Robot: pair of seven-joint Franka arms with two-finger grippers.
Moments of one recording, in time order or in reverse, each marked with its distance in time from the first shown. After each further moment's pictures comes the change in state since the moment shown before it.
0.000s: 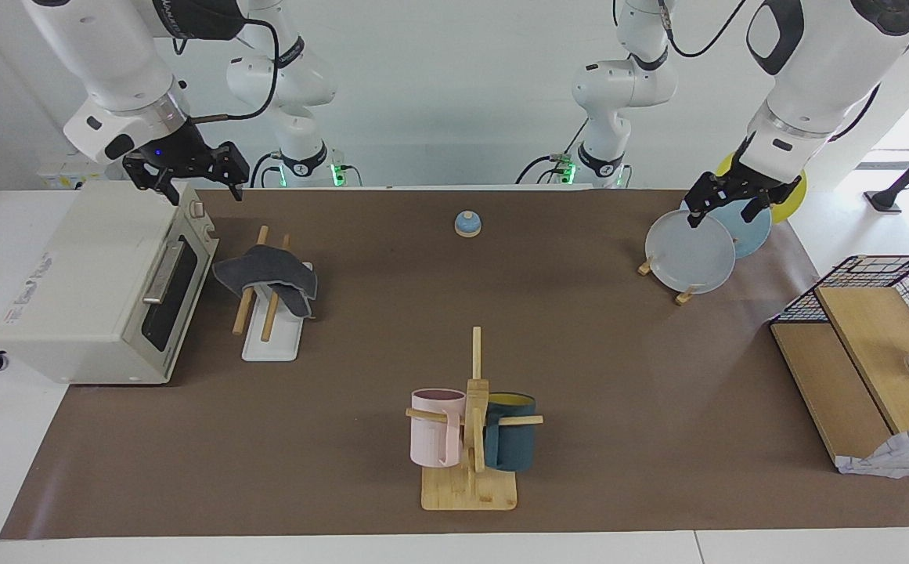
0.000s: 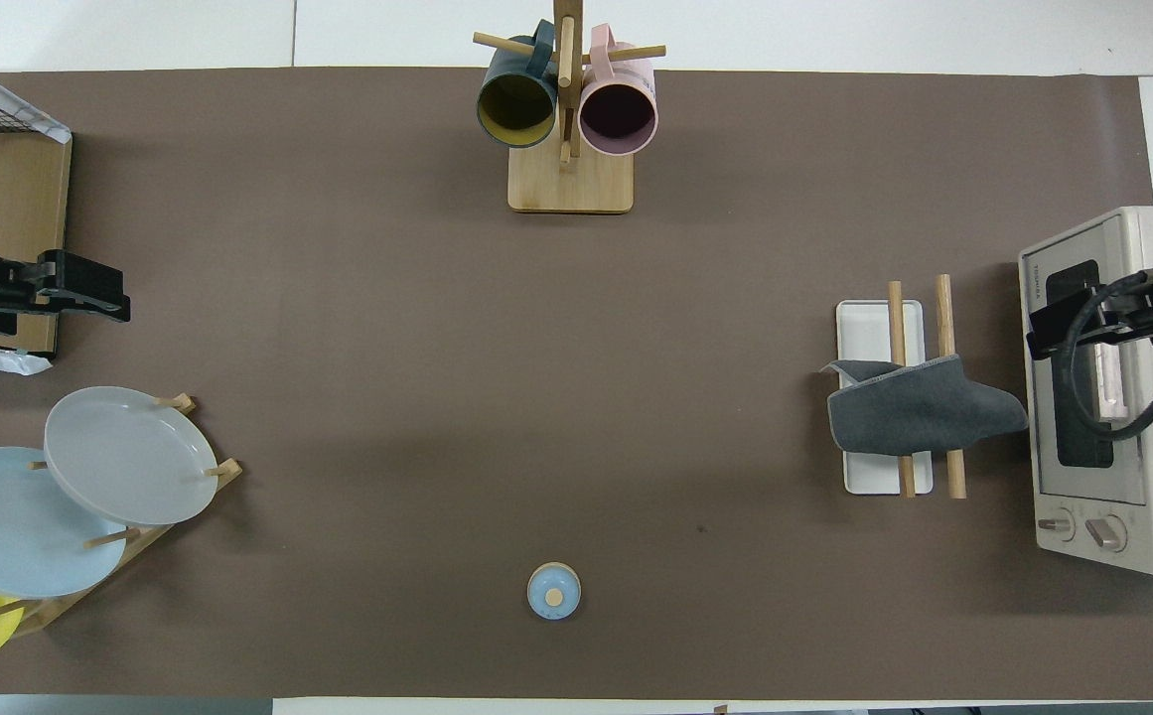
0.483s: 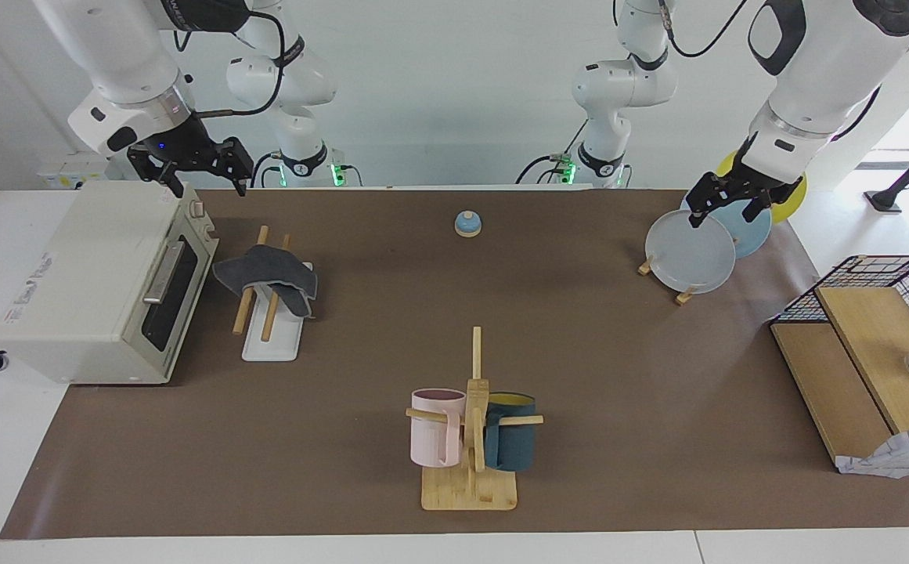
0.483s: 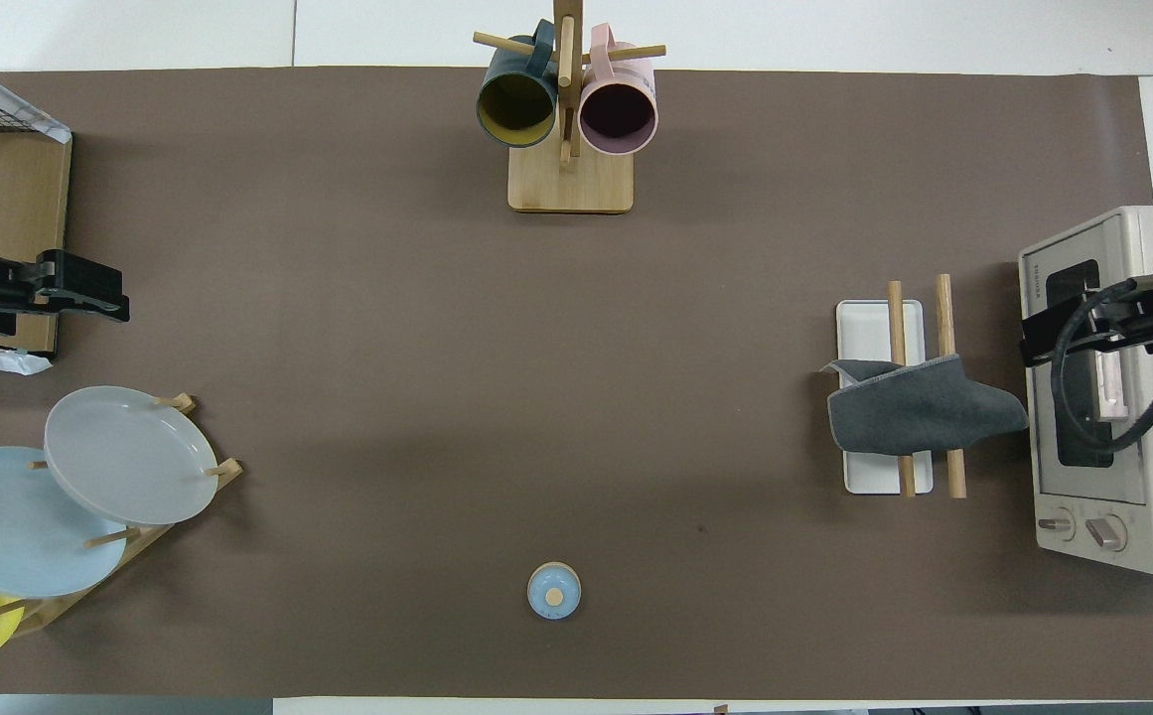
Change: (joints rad) left arm 0.002 0.000 0.003 -0.001 0.000 -0.001 -0.003; right arm 0.016 -0.012 -0.019 0.000 0.000 -0.016 0.073
